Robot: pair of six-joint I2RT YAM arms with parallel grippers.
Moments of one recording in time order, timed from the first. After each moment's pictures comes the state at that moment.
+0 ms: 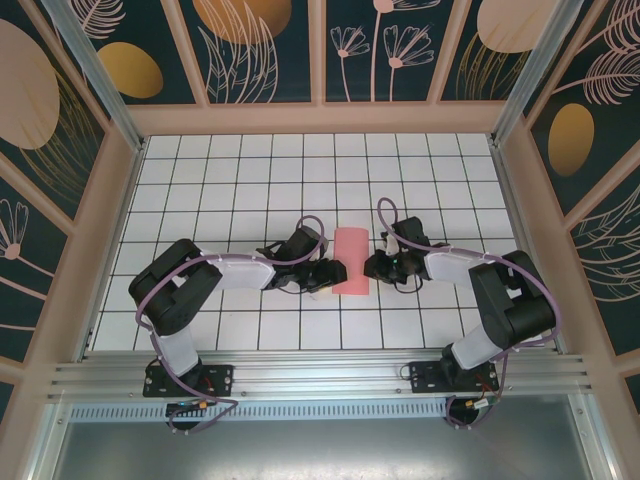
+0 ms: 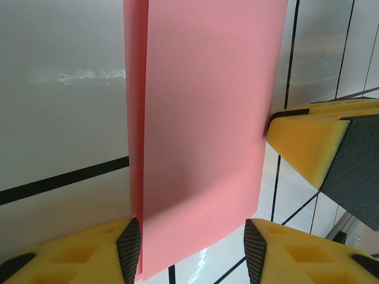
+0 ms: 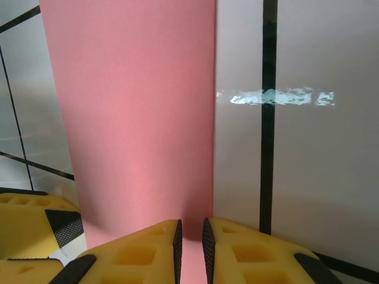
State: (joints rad) left arm -0.82 1.80 0.86 0.06 0.38 -1.02; right arm 0.40 1.54 0.62 -0.16 -0.45 0.57
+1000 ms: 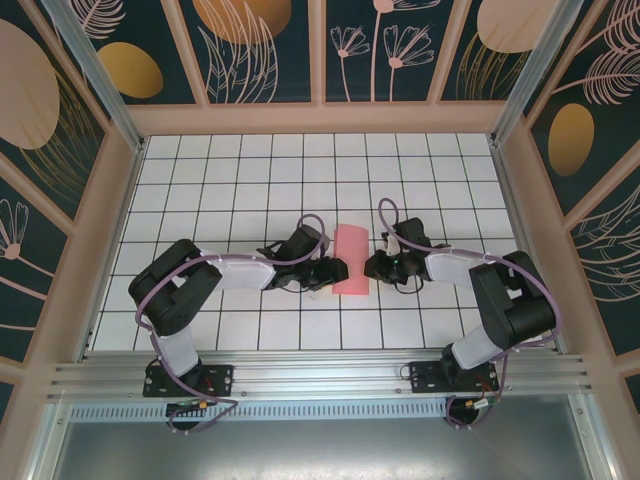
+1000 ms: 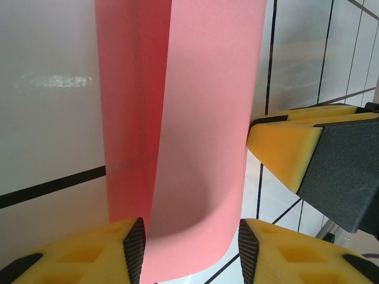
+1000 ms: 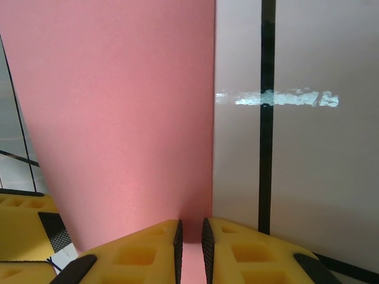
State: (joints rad) left arm -0.82 1.80 0.86 0.10 0.39 -1.04; right arm 0.39 1.54 0.61 -0.14 -0.46 0.57
